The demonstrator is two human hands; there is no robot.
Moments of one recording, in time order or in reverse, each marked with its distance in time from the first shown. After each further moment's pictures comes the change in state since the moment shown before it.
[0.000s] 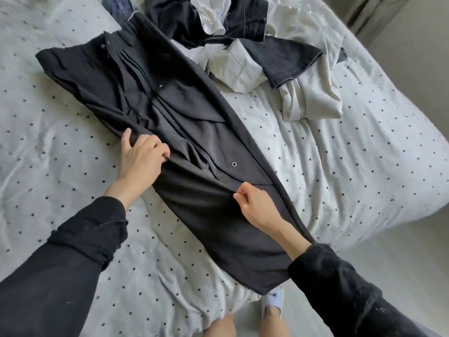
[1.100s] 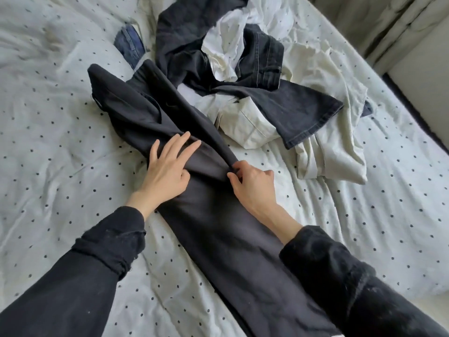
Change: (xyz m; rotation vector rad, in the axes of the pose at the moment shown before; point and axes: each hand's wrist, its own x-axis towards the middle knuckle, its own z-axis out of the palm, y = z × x) left_hand 0.124 0.004 0.003 -0.119 -0.077 0.056; right_hand 0.139 -0.063 -0.085 -0.098 0.248 -0.110
